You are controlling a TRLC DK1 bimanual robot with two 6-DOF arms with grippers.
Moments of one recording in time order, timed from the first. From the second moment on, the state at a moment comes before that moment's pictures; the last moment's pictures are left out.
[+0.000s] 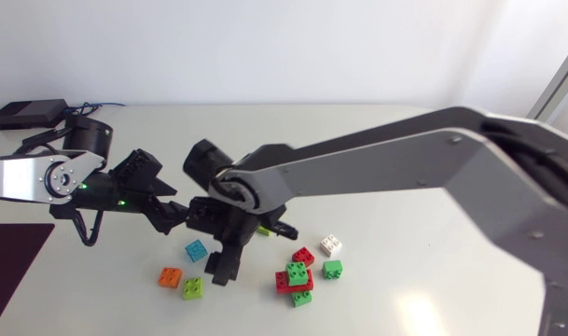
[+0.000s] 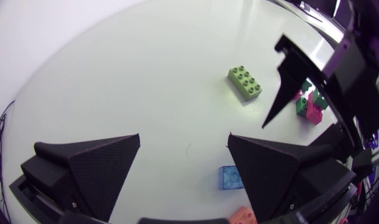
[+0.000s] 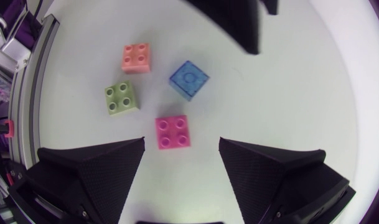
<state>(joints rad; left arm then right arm) -0.05 1.53 0.77 -0.20 0.46 0.63 0.92 2.04 1.49 -0.54 -0.11 -0.47</state>
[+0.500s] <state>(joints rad) -0.41 1.79 1.13 -0.32 0.23 0.31 0.55 1.47 1.03 -0.37 -0.06 -0.42</state>
